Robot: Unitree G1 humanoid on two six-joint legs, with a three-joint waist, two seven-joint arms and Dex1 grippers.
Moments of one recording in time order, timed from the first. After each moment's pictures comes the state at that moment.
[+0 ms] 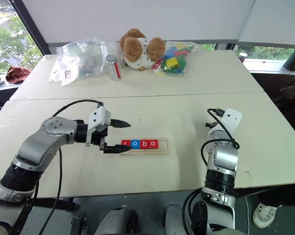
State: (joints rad) left arm -0.49 0.69 -0.18 -0.22 -0.38 0.53 -1.11; right arm -0.48 -0.07 -0.42 -0.04 -0.07 0.88 -0.20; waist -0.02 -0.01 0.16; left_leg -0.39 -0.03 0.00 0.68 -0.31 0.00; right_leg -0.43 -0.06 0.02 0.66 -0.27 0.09
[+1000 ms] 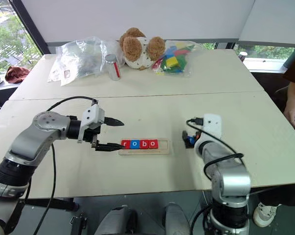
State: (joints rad) left arm -0.52 0.78 -0.17 -0.13 -0.36 0.48 -1.24; right arm -0.33 -0.30 -0.18 -0.65 0.17 1.34 0.19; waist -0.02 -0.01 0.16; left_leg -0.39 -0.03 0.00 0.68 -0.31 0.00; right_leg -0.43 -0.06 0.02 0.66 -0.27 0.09
